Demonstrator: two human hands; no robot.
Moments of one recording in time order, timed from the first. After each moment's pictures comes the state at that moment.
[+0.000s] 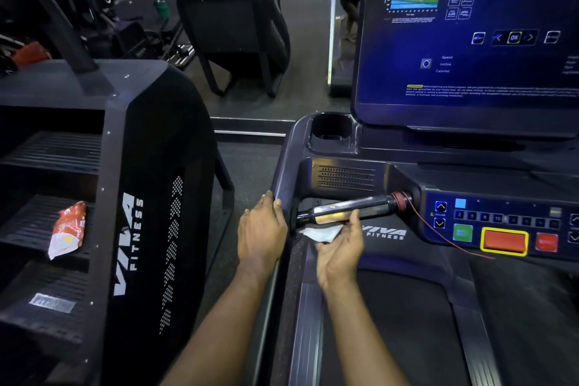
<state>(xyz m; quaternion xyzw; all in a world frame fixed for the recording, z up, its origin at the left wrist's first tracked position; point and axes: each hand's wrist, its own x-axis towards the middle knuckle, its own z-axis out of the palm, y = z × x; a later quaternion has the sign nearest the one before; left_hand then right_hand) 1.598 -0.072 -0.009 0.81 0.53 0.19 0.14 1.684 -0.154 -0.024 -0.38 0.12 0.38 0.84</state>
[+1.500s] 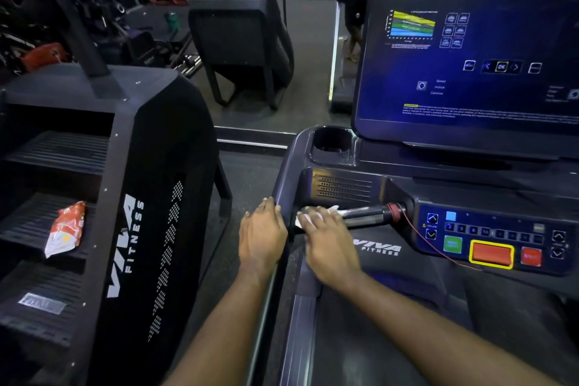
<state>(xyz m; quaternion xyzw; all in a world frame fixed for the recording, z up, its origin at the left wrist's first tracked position) 1.598 -0.076 -0.004 0.81 0.53 0.20 0.13 1.721 -0.161 -0.034 -0.77 -0.63 -0.04 0.12</state>
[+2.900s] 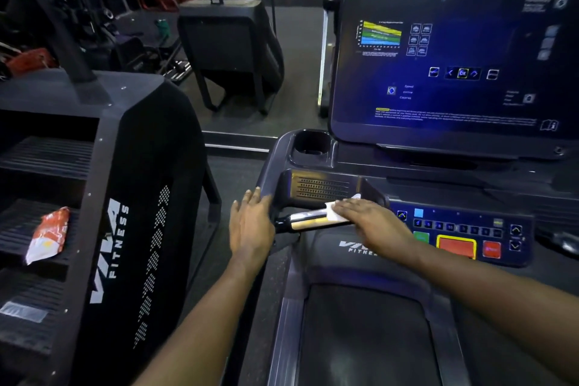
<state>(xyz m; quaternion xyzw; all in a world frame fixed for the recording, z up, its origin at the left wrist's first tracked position) 1.618 -0.084 0.008 0.86 0.48 0.16 0.06 1.860 -0.222 0.002 -0.70 -0.71 0.02 0.11</state>
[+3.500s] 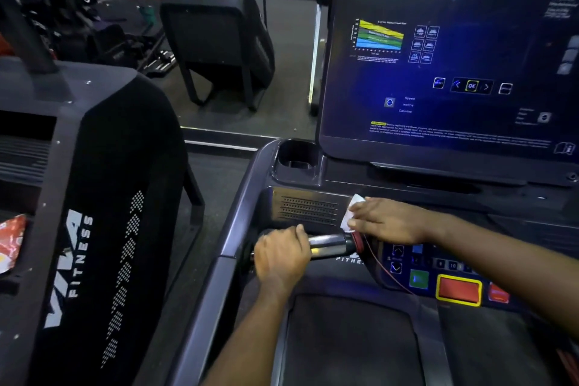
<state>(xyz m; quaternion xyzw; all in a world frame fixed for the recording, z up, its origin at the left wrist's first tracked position) 1.719 -0.103 -0.021 0.84 0.52 0.10 0.10 1.943 -0.177 0.059 -0.67 -0.70 0.24 -0.08</state>
